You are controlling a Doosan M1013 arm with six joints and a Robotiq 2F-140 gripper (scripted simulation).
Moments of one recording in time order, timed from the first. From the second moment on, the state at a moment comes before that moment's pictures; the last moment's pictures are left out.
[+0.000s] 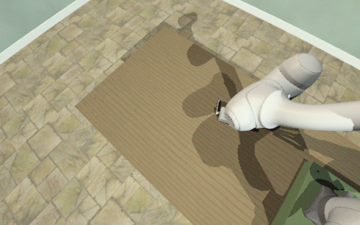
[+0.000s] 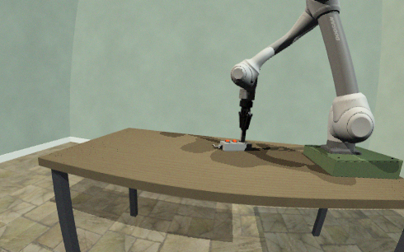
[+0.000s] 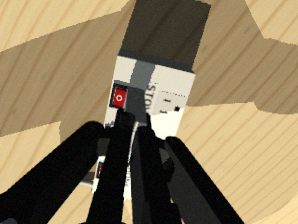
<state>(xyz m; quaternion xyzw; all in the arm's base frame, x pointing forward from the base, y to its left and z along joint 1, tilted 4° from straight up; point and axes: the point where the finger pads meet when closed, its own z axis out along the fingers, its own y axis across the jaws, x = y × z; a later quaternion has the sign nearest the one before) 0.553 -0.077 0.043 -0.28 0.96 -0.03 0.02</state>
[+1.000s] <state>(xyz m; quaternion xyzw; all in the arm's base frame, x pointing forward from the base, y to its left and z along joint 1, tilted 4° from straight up) 0.553 -0.077 0.041 -0.28 0.96 -0.03 0.02</state>
